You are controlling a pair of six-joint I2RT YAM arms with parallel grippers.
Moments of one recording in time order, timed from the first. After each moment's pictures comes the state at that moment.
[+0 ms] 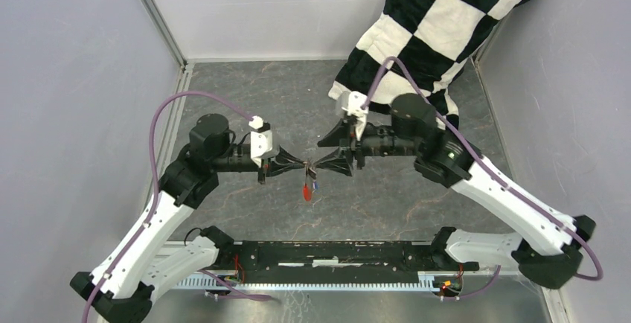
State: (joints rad) left arm -0.56 0.85 1.02 -0.50 0.89 0.39; right arm 0.90 1.18 1.34 -0.42 -0.56 -0.07
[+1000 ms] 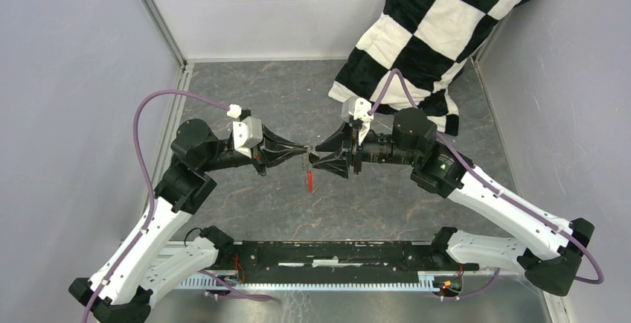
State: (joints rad) left arm -0.56 0.78 0.96 -0.09 0.84 0.06; right arm 0.90 1.06 1.10 -0.12 -0.54 0.06
